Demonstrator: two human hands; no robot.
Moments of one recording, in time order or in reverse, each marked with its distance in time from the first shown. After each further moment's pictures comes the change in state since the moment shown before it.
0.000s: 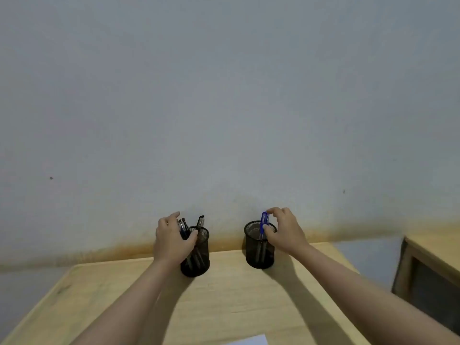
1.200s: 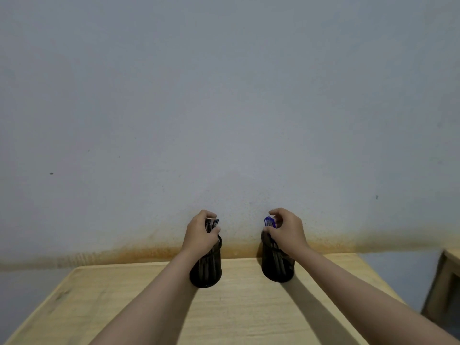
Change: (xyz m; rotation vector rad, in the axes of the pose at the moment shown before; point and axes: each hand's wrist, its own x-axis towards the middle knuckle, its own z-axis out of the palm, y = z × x) left_hand 0.047 0.004 0.042 -0.293 -0.170 0.054; right_hand 0.039 -0.016 0.041 0.275 0.046 0.072
